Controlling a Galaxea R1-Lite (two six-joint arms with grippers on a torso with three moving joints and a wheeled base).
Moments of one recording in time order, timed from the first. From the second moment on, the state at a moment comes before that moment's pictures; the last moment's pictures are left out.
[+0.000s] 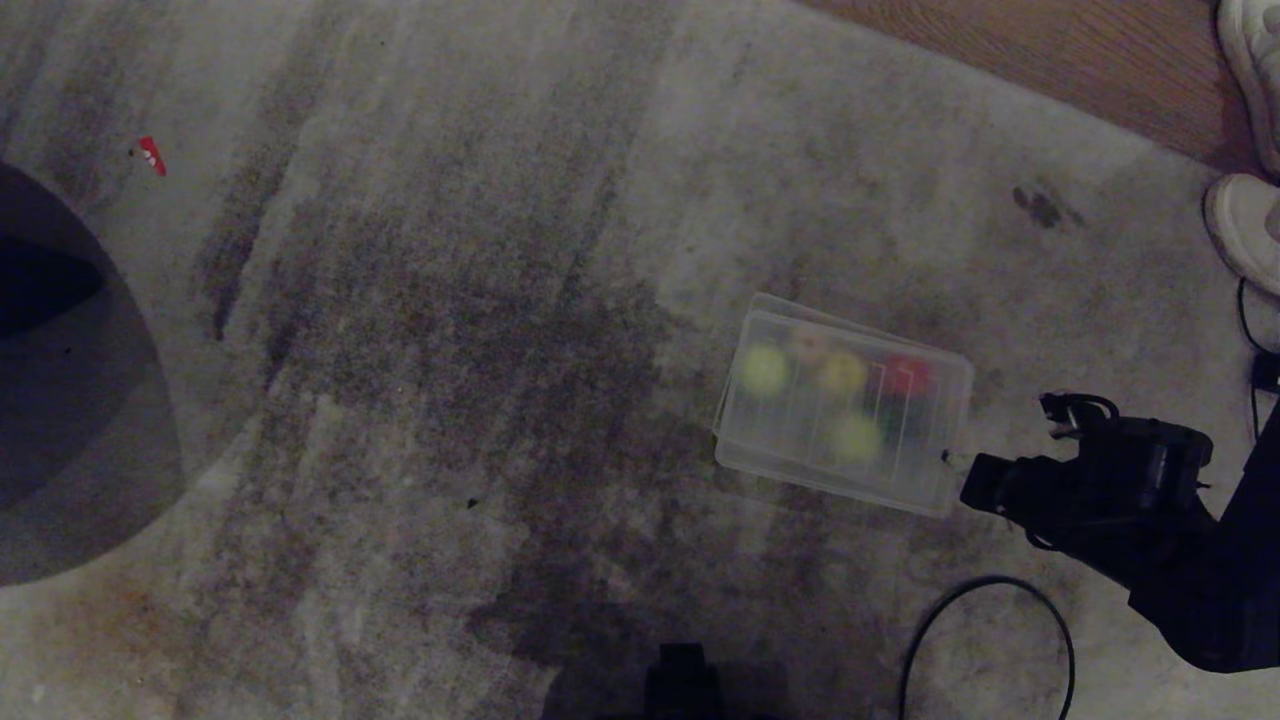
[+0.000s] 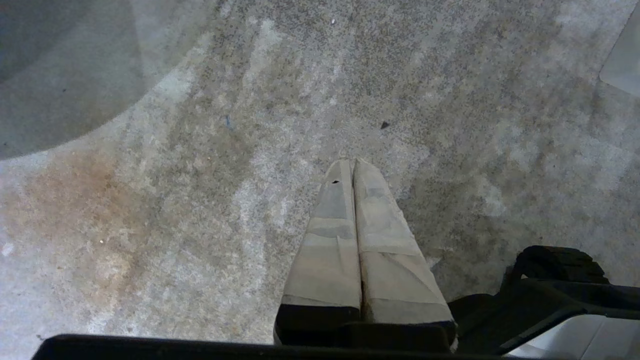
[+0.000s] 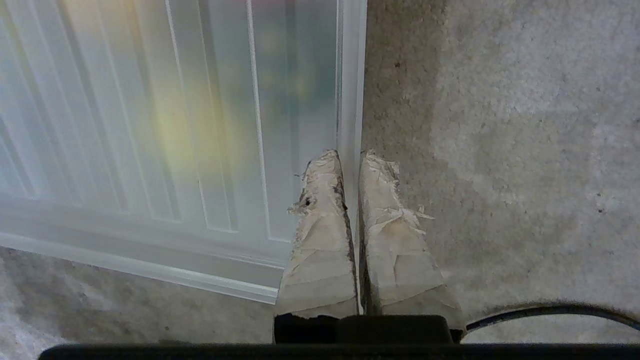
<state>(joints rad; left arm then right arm) 0.00 0.00 0.00 0.00 0.04 -0.04 -0.01 2.10 -0.42 -1.39 0.19 0.28</state>
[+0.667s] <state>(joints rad) 0.00 0.00 0.00 0.00 0.04 -0.04 -0.04 2.12 -0.46 -1.39 0.19 0.29</state>
